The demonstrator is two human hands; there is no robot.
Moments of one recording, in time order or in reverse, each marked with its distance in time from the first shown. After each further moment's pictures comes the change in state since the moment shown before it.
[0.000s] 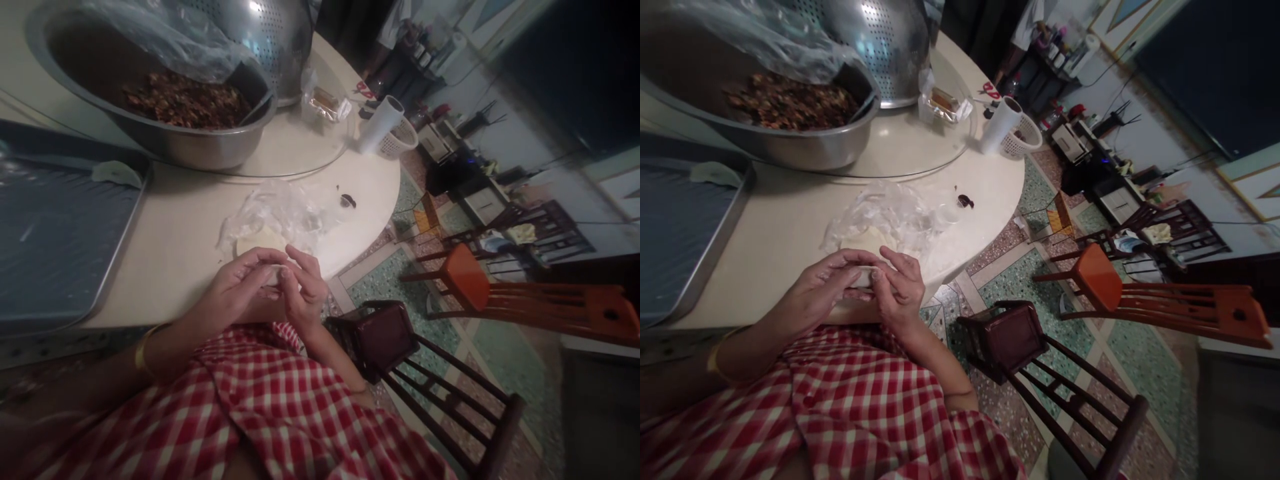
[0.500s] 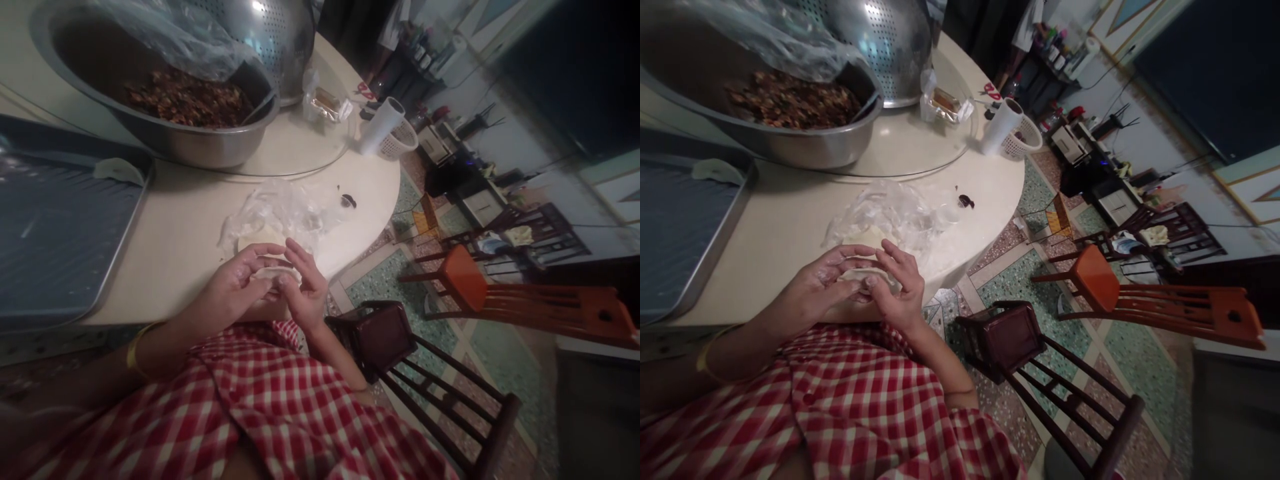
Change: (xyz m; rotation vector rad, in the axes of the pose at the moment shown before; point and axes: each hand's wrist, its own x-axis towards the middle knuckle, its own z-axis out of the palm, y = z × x) left_hand -0.003 0.015 0.000 -0.002 -0.067 0.000; right_hand 0.002 0.003 -0.004 0.183 -0.087 0.021
